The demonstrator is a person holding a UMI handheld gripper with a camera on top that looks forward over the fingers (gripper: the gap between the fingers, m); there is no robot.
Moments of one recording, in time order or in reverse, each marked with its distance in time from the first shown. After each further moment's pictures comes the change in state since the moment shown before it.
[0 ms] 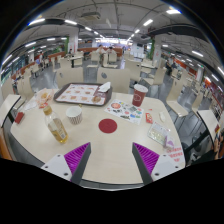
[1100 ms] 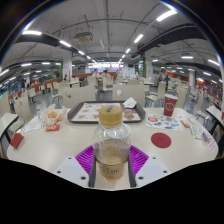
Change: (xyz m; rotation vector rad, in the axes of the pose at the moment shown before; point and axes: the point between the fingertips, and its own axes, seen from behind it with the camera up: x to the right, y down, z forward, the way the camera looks) arm -0.214 -0.045 0.132 0.296 0.029 0.129
